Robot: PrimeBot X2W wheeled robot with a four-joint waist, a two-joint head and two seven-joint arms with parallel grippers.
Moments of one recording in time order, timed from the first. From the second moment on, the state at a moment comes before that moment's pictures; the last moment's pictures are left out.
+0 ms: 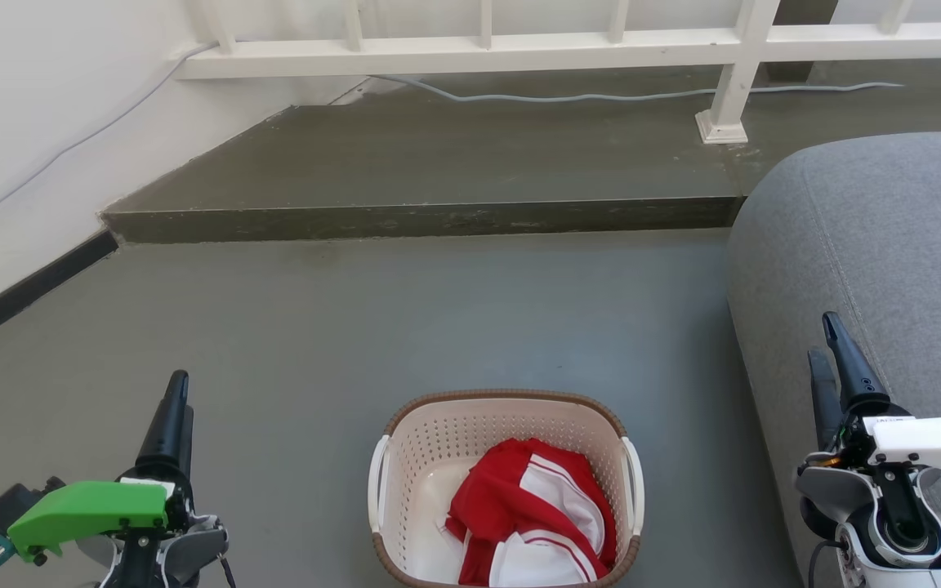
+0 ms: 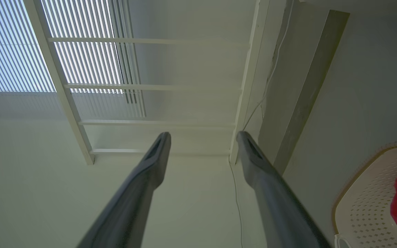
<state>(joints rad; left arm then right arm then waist) -0.07 0.02 0.02 0.28 -1.52 -0.12 0.04 -0.05 -0.03 -0.06 0.26 1.52 0.11 0.03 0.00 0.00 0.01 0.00</state>
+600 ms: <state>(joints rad) -0.08 0.09 -0.07 0.27 -1.22 -0.12 -0.03 -0.06 -0.09 0.04 0.24 1.28 0.11 -0.03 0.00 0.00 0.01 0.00</state>
